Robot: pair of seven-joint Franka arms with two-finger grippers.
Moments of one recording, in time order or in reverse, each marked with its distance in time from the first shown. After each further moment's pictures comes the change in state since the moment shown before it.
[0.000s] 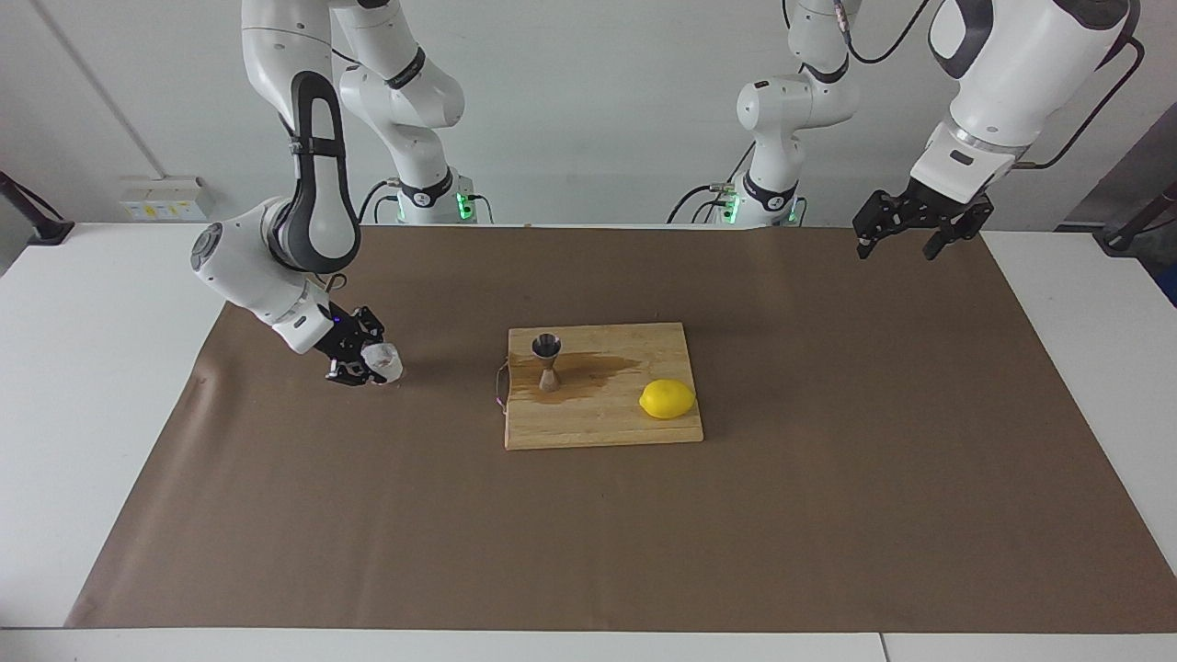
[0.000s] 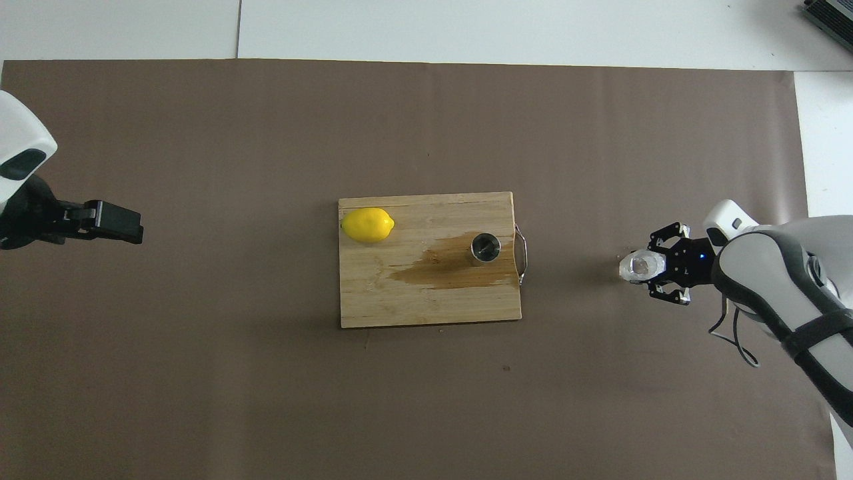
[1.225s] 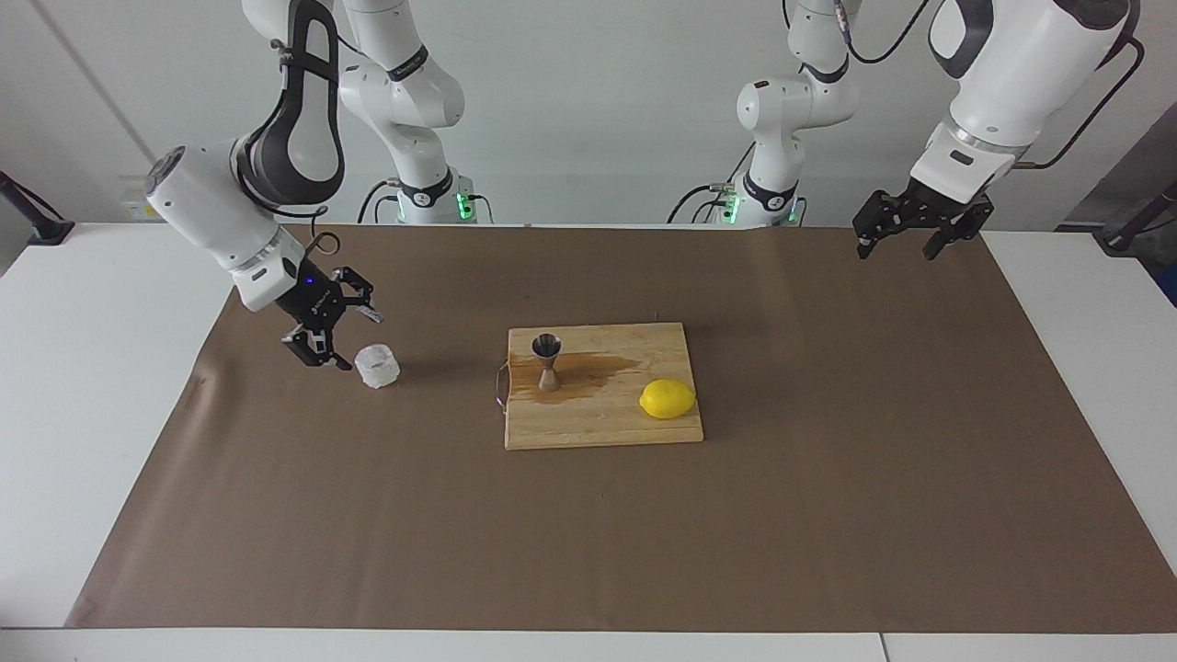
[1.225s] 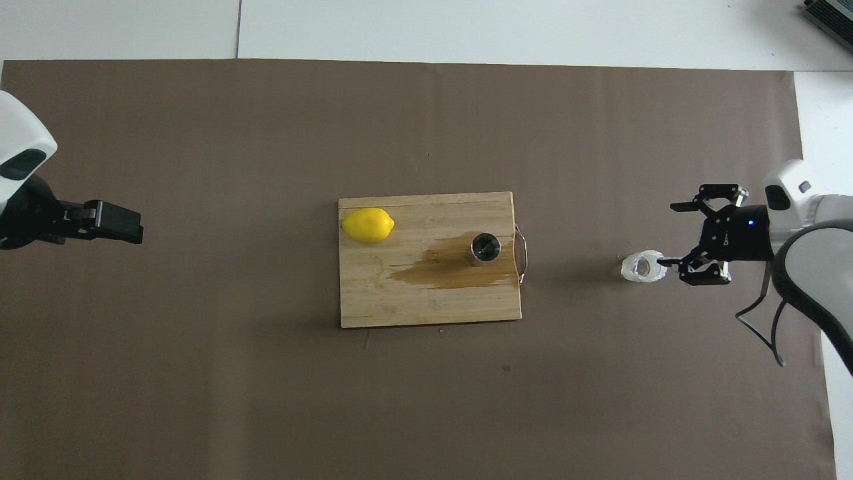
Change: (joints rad) left arm 0.000 0.000 0.000 0.000 0.000 0.000 0.000; right arm 0.012 -0.184 0.009 0.151 -0.070 -0.122 0.401
